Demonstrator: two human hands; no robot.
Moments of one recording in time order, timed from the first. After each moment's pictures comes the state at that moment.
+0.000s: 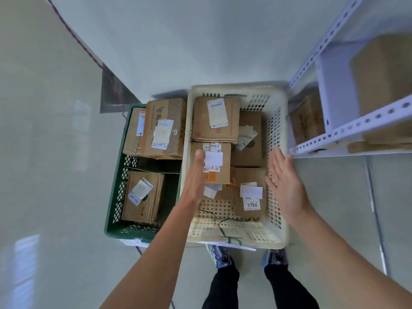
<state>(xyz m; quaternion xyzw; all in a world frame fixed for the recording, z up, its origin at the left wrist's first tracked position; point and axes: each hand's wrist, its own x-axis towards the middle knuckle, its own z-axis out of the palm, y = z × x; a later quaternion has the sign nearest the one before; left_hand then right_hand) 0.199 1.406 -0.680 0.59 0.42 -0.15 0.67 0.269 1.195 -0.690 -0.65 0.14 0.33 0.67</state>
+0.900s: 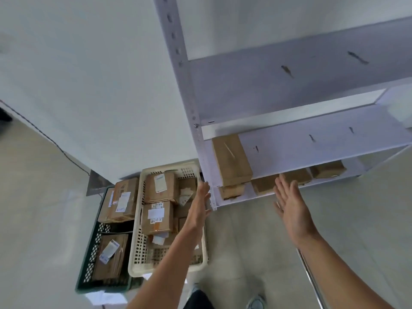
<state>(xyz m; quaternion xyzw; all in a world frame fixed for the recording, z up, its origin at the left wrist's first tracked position) 0.233 1.043 -0.360 0.65 0.28 -0.12 0.69 0.281 0.807 -0.380 -0.63 0.11 0.19 0.75</state>
